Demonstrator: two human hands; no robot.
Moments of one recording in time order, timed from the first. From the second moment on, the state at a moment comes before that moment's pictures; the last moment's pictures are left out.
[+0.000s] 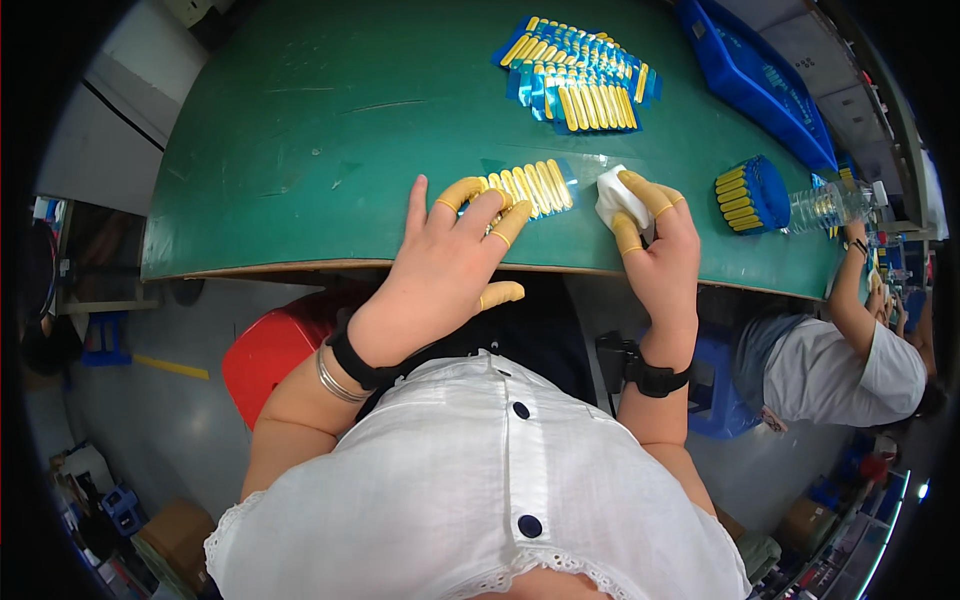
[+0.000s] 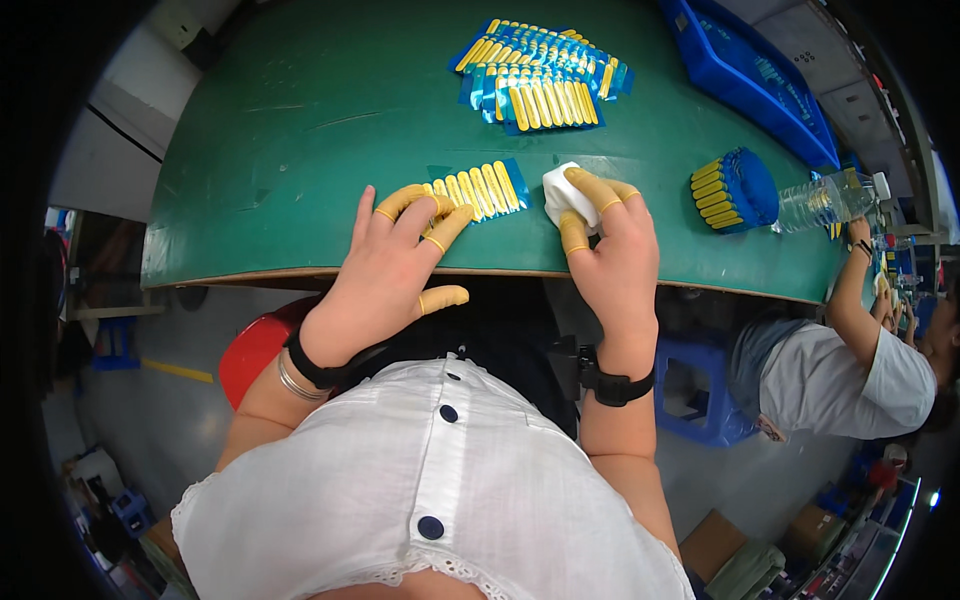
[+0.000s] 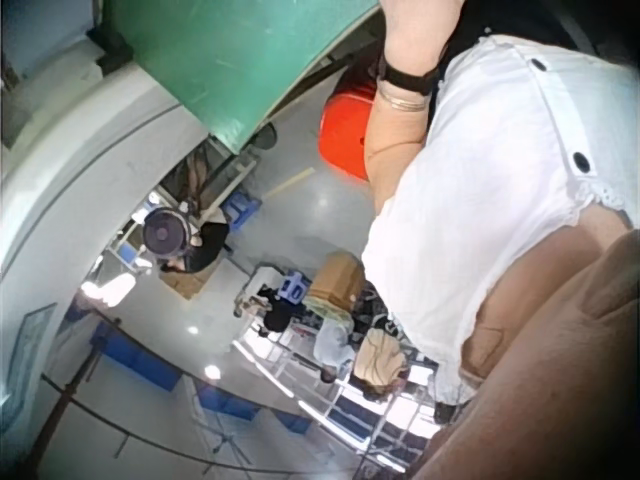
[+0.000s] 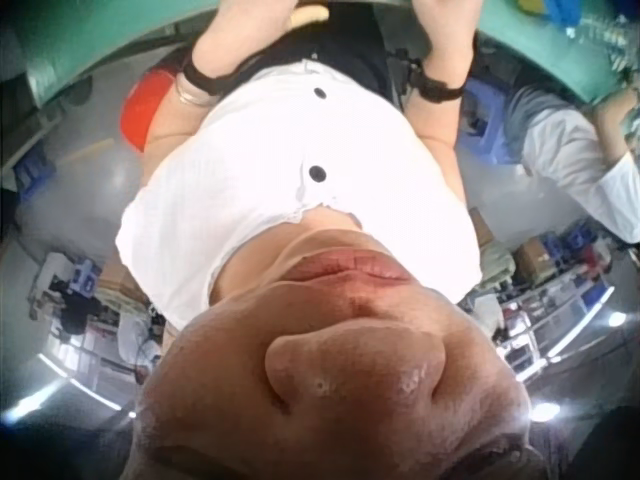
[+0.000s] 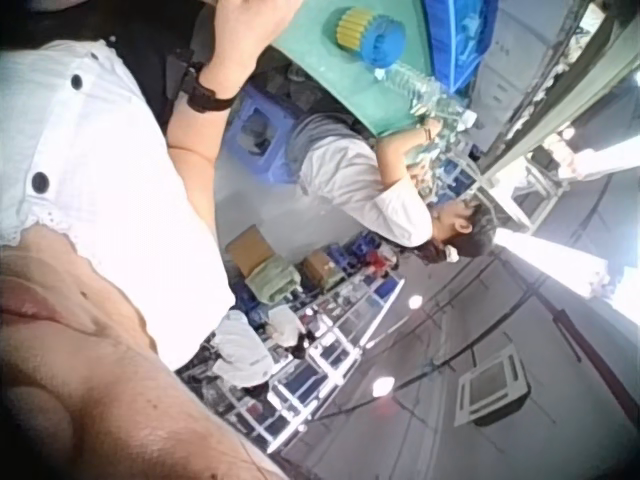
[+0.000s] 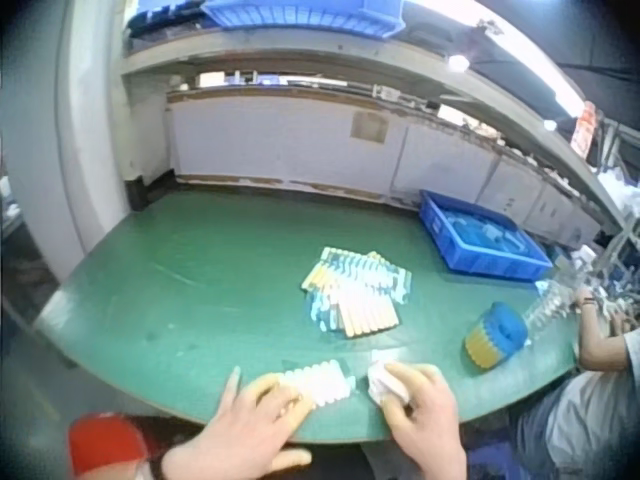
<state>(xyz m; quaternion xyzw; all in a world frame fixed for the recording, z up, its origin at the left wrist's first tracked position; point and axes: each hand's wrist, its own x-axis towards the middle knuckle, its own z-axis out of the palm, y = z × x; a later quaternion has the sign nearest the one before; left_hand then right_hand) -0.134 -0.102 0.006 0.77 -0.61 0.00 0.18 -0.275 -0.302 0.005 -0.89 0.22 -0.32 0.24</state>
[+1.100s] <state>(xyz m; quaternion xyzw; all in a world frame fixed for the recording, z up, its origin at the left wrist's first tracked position) -0.127 -0.101 -0.021 0.76 -0.58 0.10 0.27 -0.252 -0.263 0.036 -0.97 0.11 -0.16 0.16</state>
